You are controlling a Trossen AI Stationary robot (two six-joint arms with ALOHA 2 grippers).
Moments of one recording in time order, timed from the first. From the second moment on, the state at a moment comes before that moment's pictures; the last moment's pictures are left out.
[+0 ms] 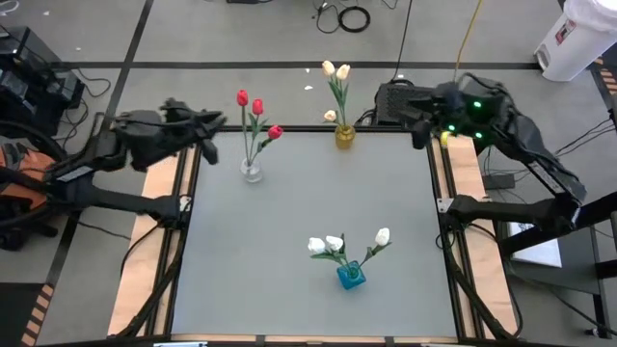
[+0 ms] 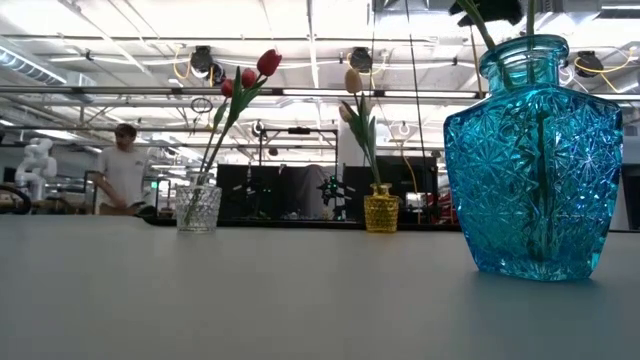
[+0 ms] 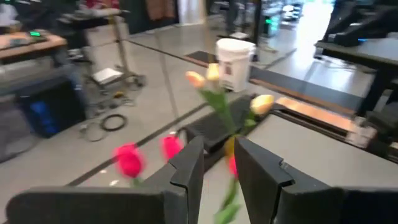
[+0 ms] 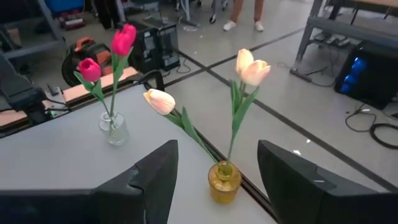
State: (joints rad) left arm 0.16 0.89 1.34 -0.69 -0.54 -0.12; right arm -0.65 0.96 1.35 -0.75 -0.02 0.04
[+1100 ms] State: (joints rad) left arm 0.16 0.30 0.84 -0.87 -0.79 -0.47; right arm -0.65 0.26 0.80 -0.64 0.20 0.45
